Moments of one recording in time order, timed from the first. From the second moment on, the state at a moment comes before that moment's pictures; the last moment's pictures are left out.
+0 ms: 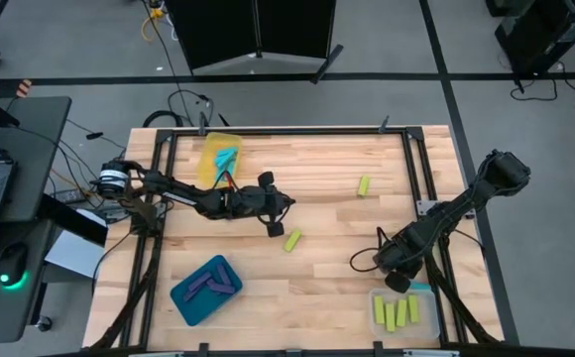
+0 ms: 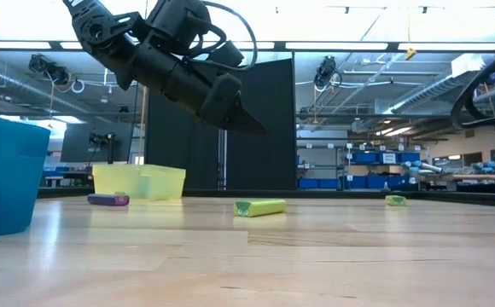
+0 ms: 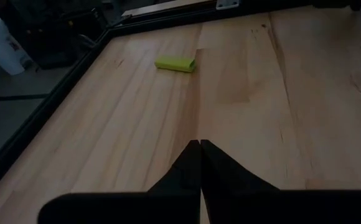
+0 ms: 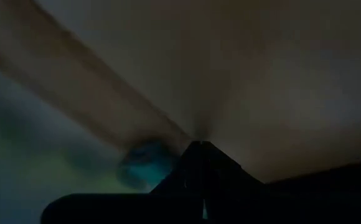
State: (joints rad) left arm 0.01 1.68 0.78 0.49 -0.28 0.13; right arm 0.58 1.35 0.51 -0.72 -0.50 1.29
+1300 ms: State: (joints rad) left arm 0.01 1.68 0.78 0.49 -0.28 0.13; right arm 0.65 1.36 0.58 -0.67 -0.56 1.29
